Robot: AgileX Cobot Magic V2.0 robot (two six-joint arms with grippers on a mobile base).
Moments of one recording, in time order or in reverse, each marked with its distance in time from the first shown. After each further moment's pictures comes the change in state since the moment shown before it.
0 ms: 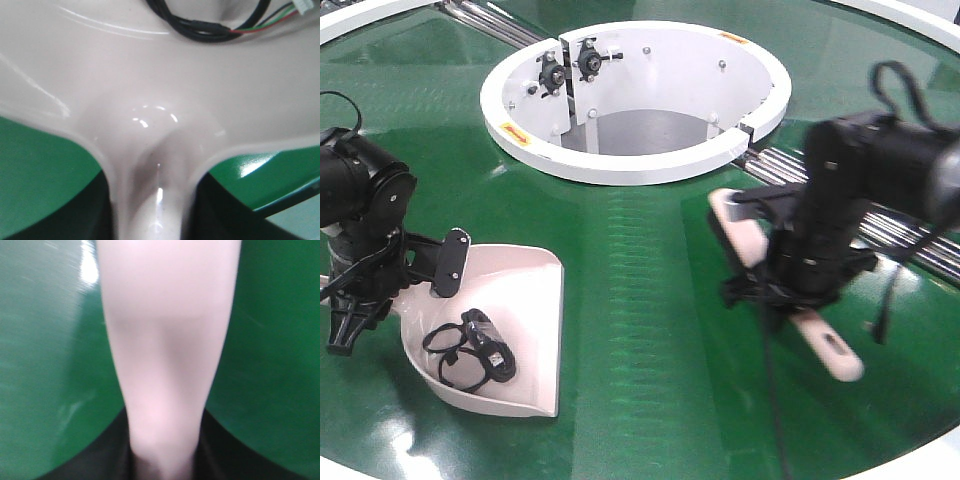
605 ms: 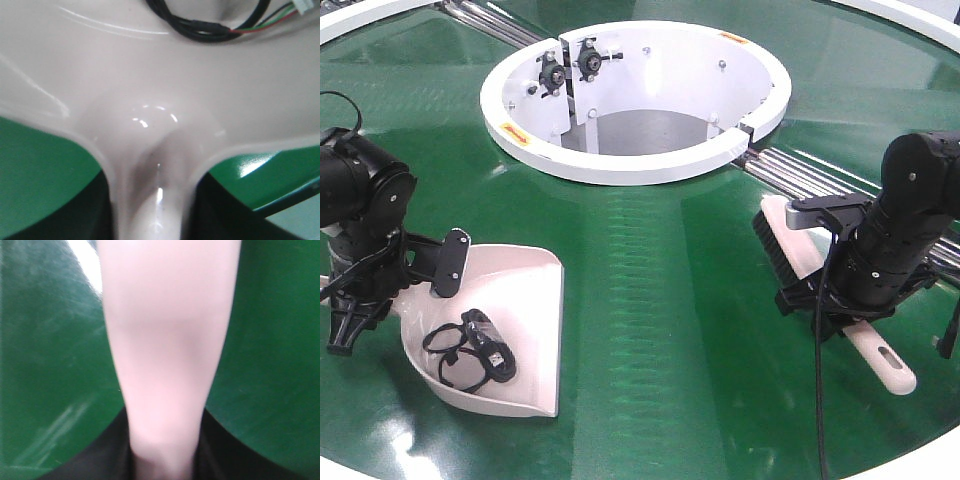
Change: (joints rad) left arm 0.000 0.000 0.000 -0.001 0.001 0.000; right arm -0.148 -0.060 0.116 0.060 -0.070 -0.132
